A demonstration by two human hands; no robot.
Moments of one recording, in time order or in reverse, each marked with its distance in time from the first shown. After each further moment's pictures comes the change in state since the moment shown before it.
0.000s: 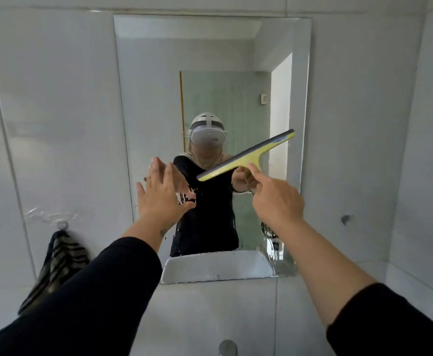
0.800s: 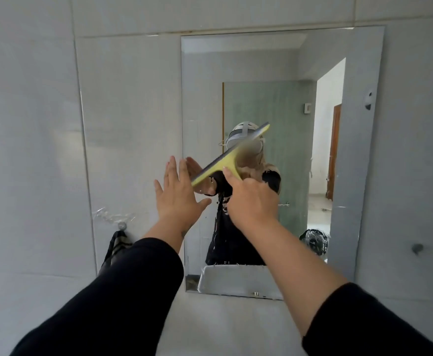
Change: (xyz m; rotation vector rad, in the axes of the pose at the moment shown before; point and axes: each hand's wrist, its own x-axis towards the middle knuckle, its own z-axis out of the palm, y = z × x) left_hand 0.007 -0.054 -0.034 -0.037 0.138 -0.097; right_hand -0.004 -0.123 0.036 -0.054 0.024 -0.363
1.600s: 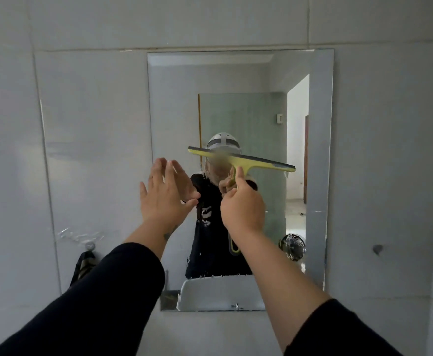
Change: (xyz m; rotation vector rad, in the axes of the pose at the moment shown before) left_hand 0.021 0.030 0.002 -0.024 0.066 0.060; right_hand 0.010 0.027 0.003 0.507 0.207 0.430
